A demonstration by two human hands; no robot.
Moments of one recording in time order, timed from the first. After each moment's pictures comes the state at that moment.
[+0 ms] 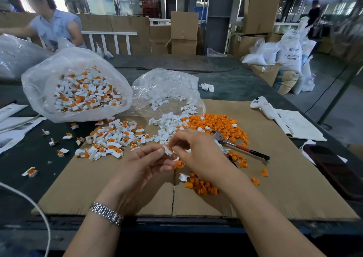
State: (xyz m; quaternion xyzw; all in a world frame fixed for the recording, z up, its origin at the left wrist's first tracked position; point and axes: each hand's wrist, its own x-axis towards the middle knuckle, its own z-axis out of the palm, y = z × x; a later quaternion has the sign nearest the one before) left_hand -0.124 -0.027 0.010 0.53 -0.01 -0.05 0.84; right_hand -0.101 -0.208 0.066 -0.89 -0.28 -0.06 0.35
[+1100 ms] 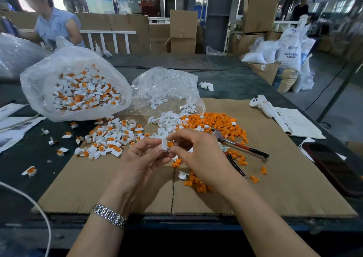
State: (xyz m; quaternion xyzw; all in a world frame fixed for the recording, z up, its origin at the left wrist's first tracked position) left_hand -0.134 -0.038 0.021 0.50 0.01 0.03 0.86; right_hand -0.116 -0.210 0.066 -0.87 -0.25 -0.08 0.42
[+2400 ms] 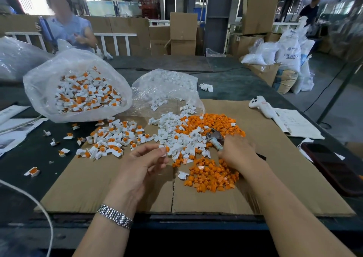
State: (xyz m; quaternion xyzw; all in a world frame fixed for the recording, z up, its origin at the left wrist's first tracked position) left_hand -0.127 -0.037 0.010 0.54 0.13 0.02 0.83; right_hand -0.050 -0.278 0.032 -1.00 0.02 0.05 0.04
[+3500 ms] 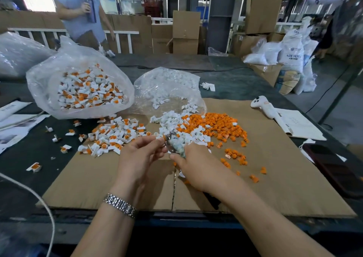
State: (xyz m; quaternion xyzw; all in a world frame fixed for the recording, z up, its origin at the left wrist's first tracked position) left_hand -0.116 -0.043 0.017 0.55 0.15 0.11 0.82; right_hand -0.121 -0.199 0.061 -0.94 -0.14 0.10 0.28
